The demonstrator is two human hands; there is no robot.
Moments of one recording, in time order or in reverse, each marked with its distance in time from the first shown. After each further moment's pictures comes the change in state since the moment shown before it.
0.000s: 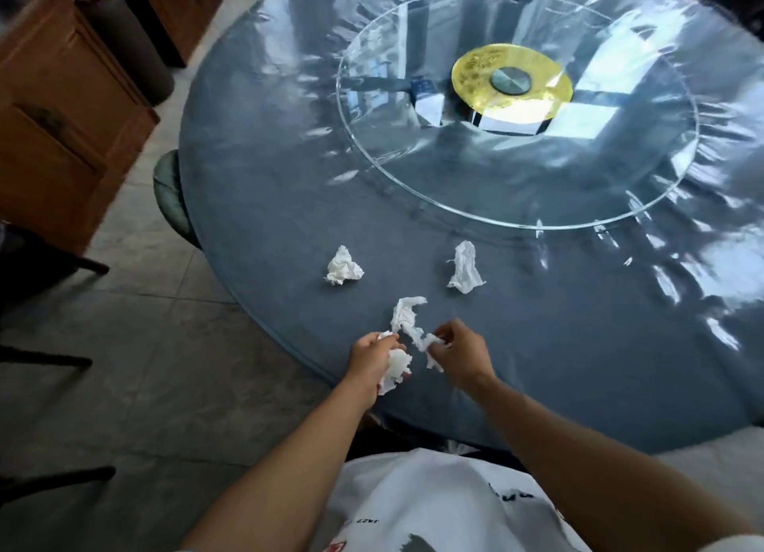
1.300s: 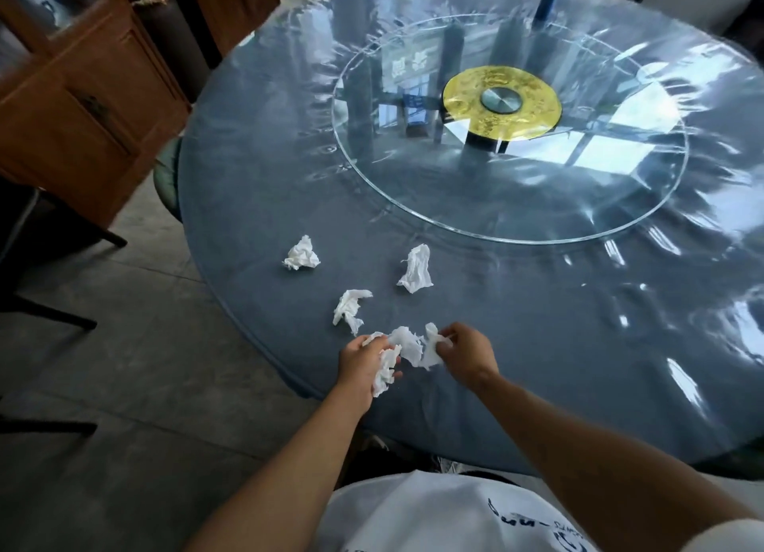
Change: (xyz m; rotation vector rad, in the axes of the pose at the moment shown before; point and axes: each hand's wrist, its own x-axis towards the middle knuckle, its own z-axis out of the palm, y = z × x) left_hand -0.040 -0.055 0.109 -0.188 0.142 0.072; right_hand 0.027 0.087 -0.109 -0.077 -0.083 -0.084
